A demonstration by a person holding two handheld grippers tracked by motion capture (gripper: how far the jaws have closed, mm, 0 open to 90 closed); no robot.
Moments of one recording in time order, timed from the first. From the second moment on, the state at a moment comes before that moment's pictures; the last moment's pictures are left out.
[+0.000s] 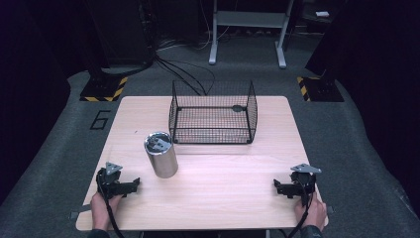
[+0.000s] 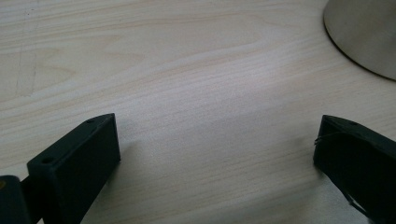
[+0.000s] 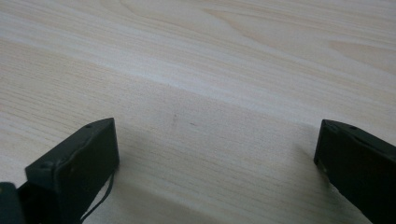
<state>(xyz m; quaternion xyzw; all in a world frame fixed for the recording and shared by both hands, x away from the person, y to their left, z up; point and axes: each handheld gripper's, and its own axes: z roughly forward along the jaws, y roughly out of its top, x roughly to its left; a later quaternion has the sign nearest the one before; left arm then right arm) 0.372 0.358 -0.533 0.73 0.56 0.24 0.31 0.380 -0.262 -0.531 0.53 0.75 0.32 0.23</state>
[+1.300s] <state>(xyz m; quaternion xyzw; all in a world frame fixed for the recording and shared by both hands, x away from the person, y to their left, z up) 0.357 0.339 -0.481 0.73 0.52 0.22 0.39 0.381 -0.262 -0.530 0.53 0.75 0.32 0.23</state>
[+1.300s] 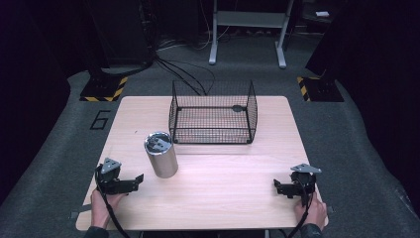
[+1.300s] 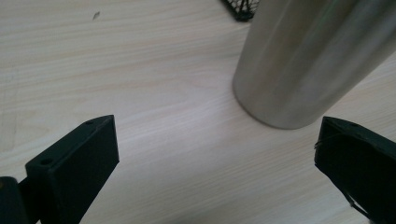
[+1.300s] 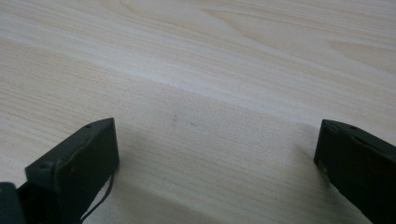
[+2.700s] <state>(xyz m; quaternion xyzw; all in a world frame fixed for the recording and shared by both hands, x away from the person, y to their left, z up) 0.391 0.284 -0.432 0.74 0.42 0.21 0.48 0.381 -0.263 -0.530 0.53 0.75 0.32 0.23</state>
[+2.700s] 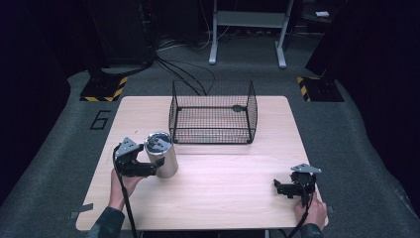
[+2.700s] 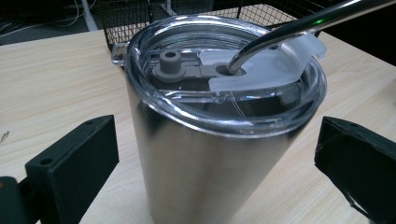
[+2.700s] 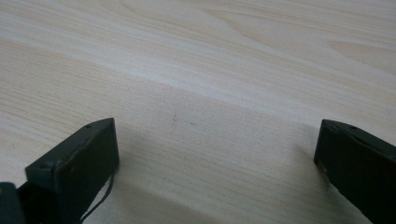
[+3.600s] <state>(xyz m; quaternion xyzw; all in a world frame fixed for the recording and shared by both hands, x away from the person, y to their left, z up) 0.412 0.266 -0.442 0.72 0.43 0.22 0.49 0.381 -0.263 -0.530 0.53 0.75 0.32 0.23</state>
